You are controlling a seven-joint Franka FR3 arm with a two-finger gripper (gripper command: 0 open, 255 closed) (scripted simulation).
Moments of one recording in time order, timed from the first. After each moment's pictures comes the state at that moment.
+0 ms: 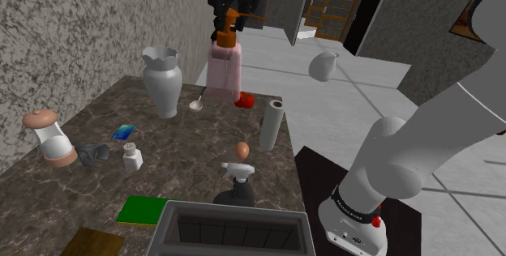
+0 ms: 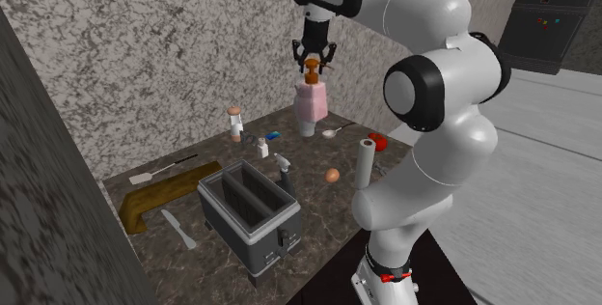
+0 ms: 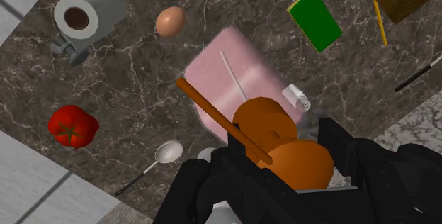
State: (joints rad) arm 0.13 -0.36 0.16 -1.78 0.10 1.54 0.34
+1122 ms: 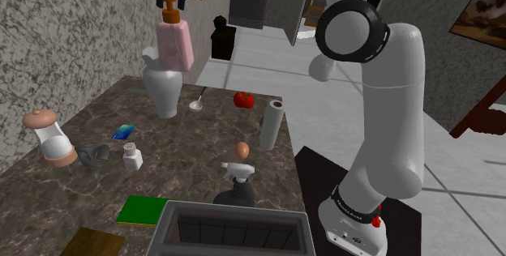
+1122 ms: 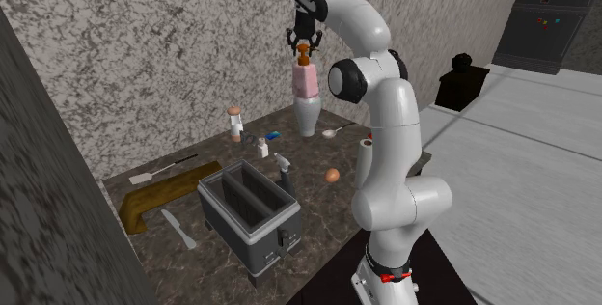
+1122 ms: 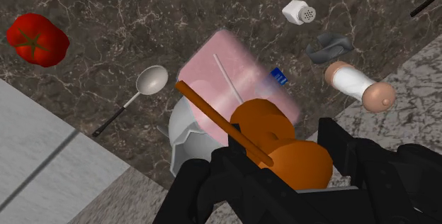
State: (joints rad) arm 0.15 0.47 0.15 -0.73 -0.03 1.31 0.32
